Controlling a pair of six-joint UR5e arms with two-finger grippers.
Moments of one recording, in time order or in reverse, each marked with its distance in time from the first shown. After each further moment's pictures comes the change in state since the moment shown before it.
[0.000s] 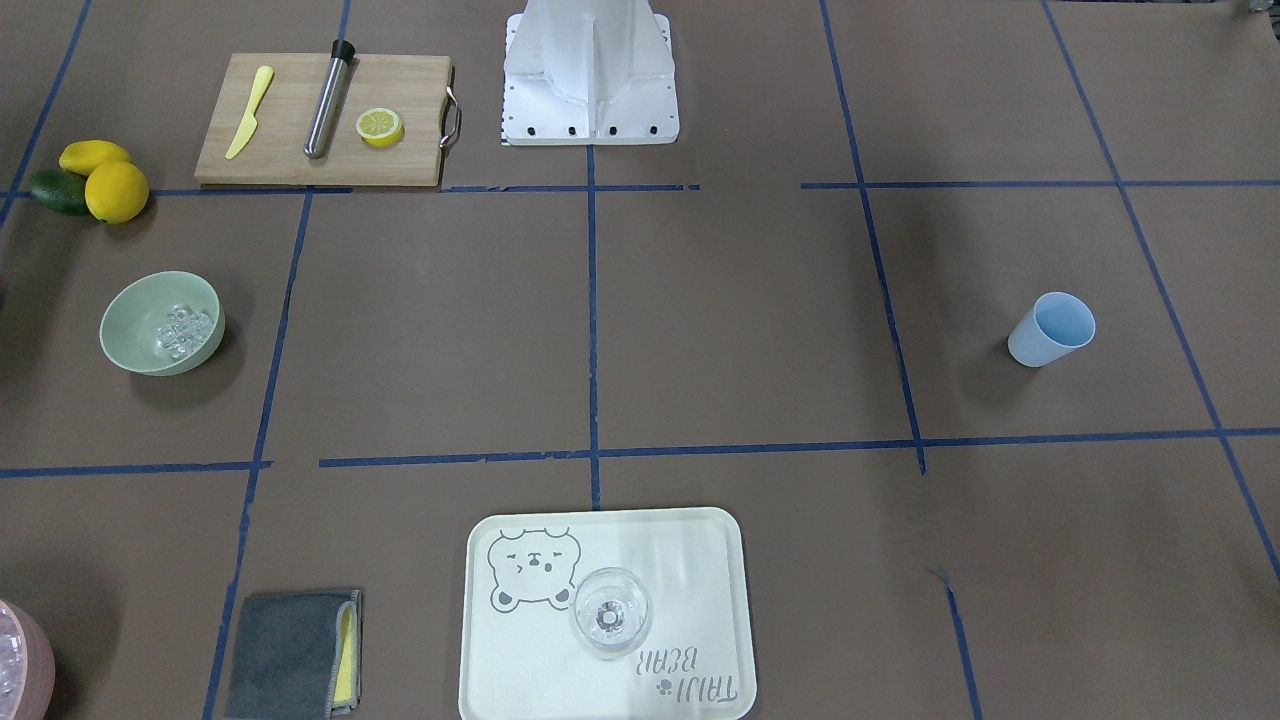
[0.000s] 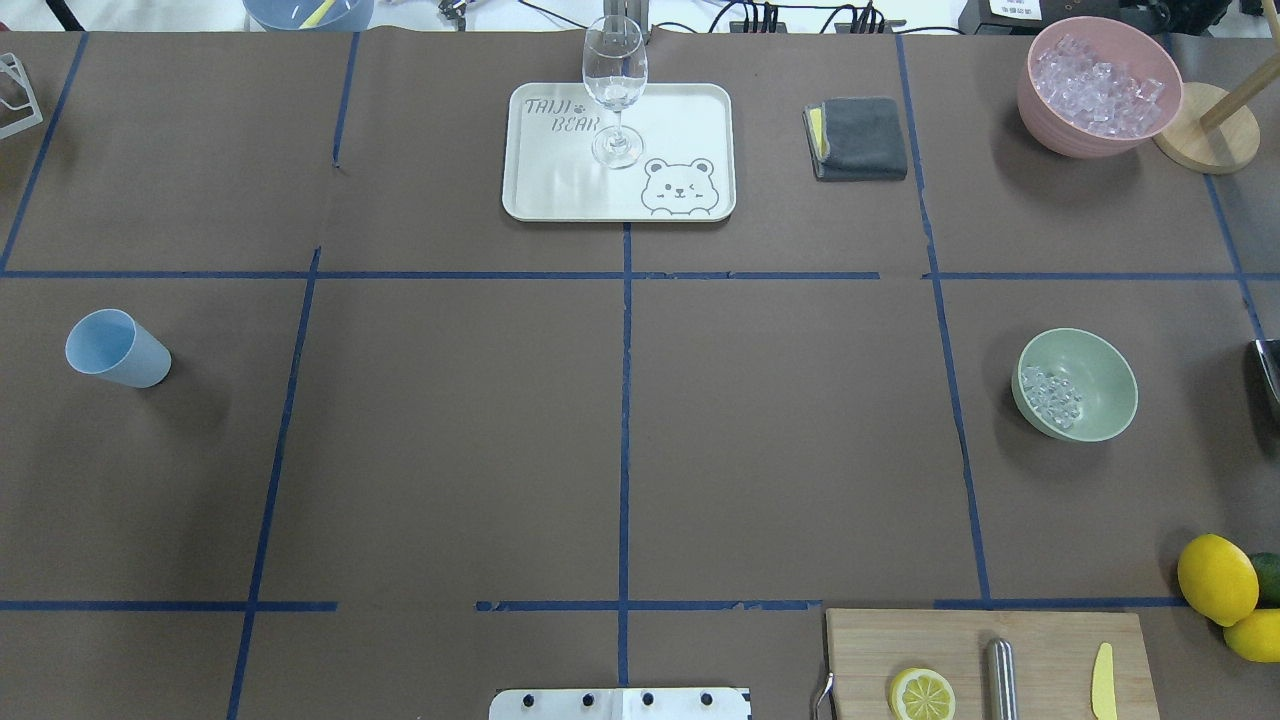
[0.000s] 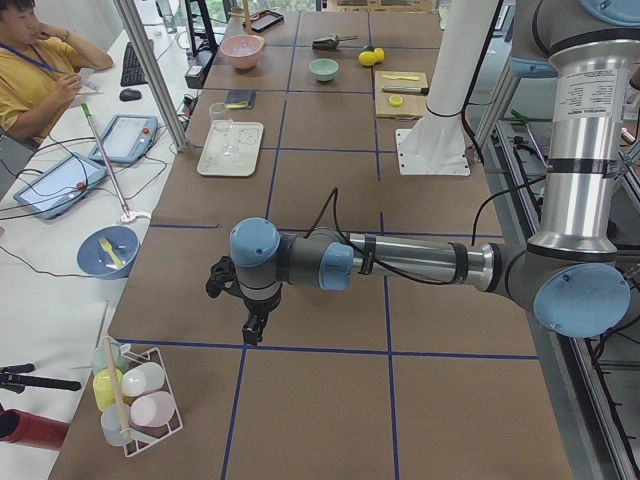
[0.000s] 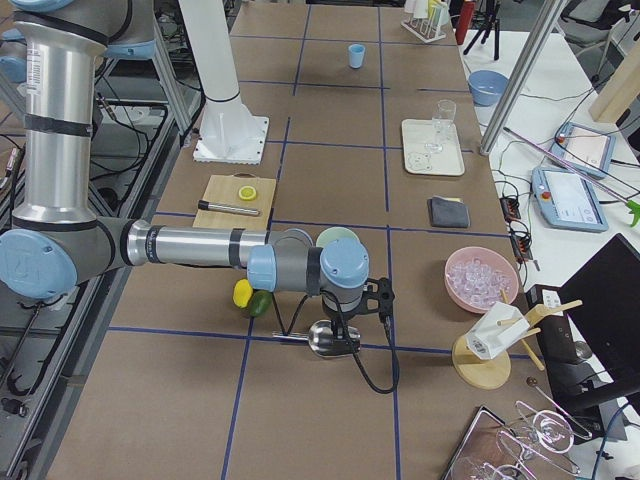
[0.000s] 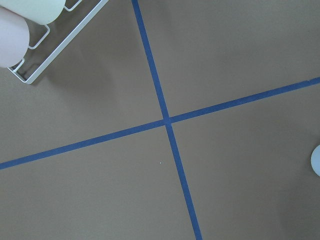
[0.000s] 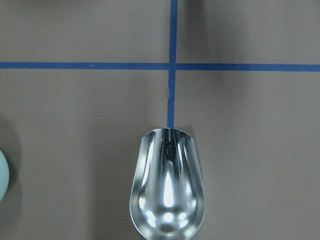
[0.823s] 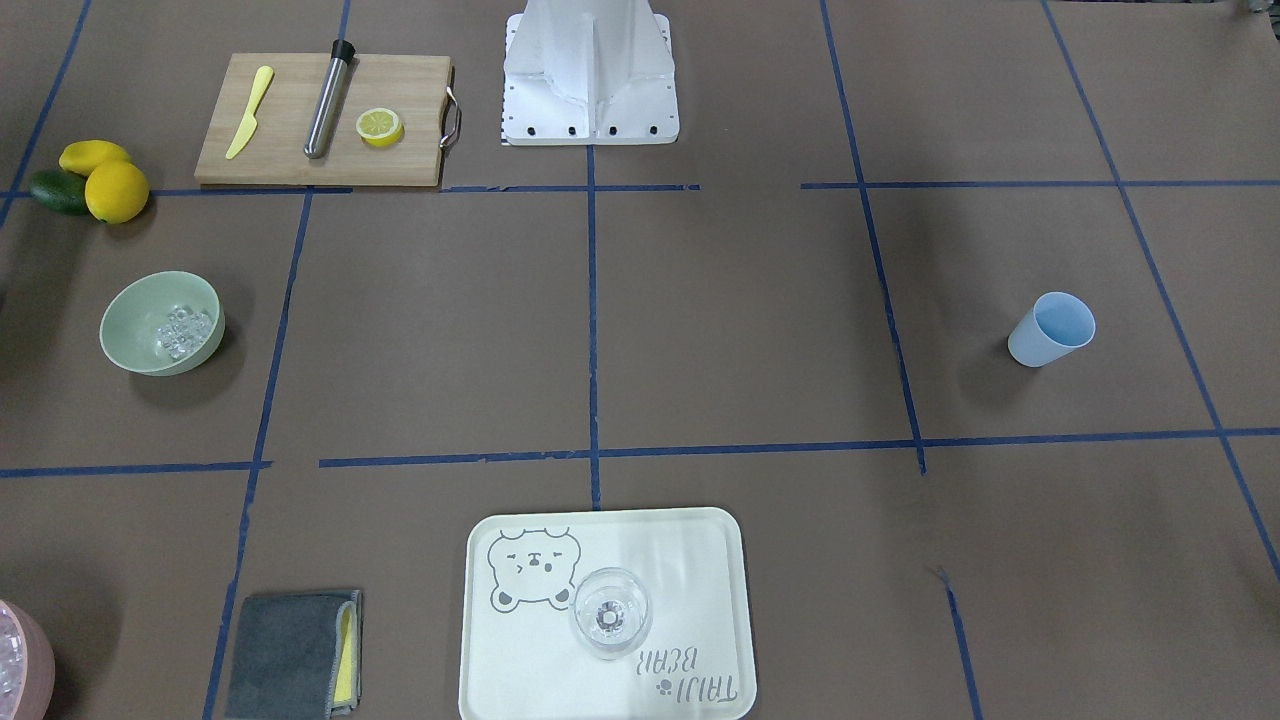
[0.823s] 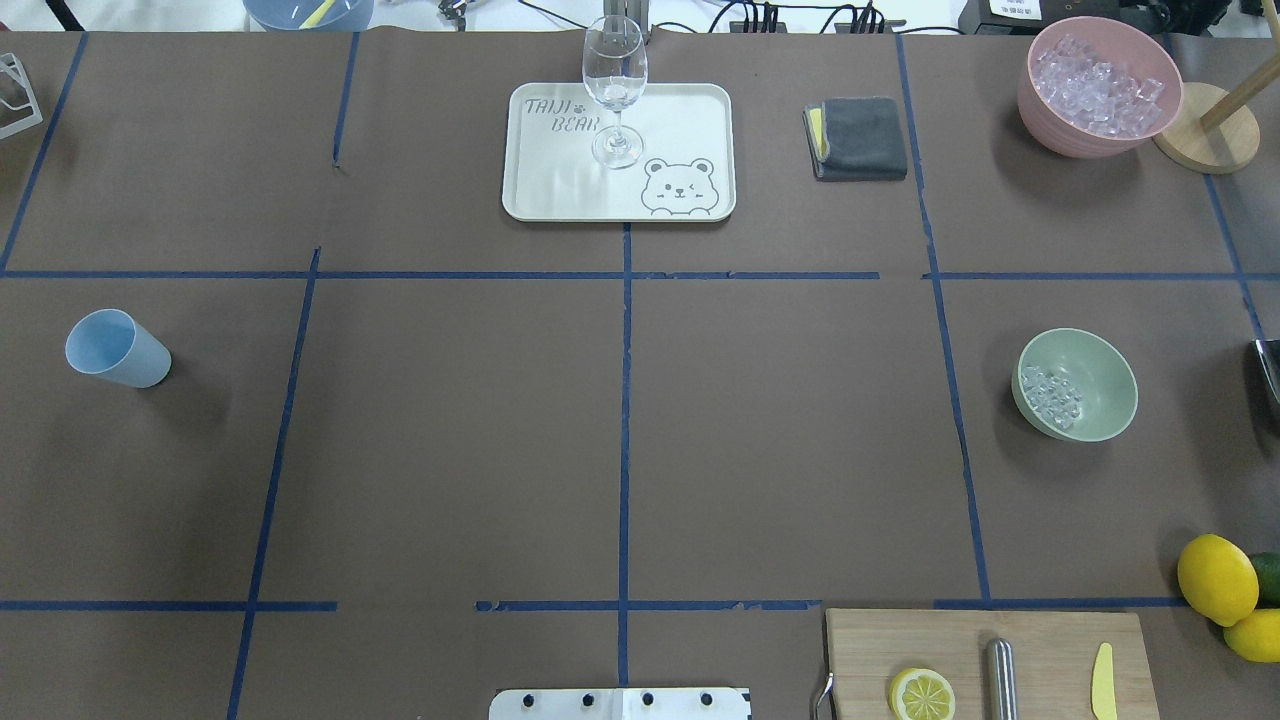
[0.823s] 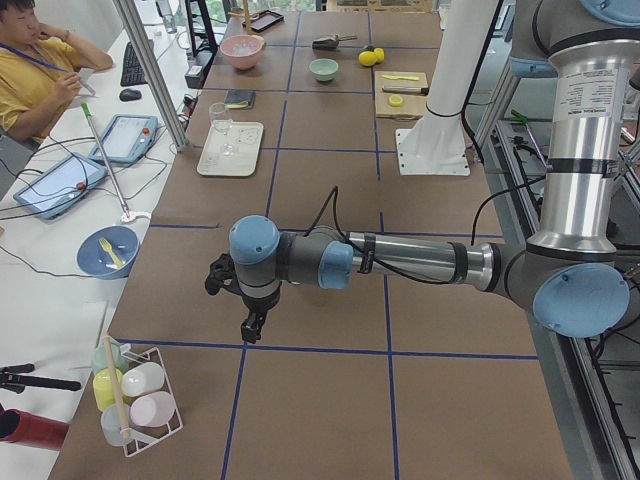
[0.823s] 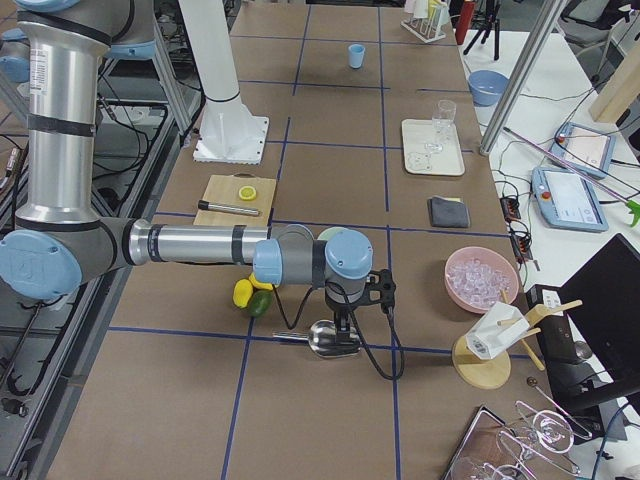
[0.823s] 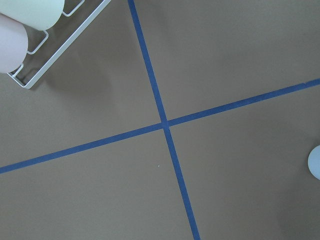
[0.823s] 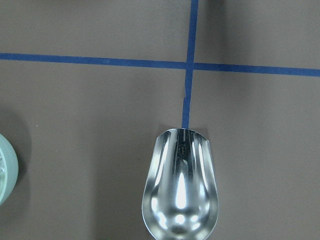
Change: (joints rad) left arm 0.000 -0.002 -0.003 -0.011 -0.001 -0.001; right arm -0.037 0.001 0.009 0.001 -0.004 -0.007
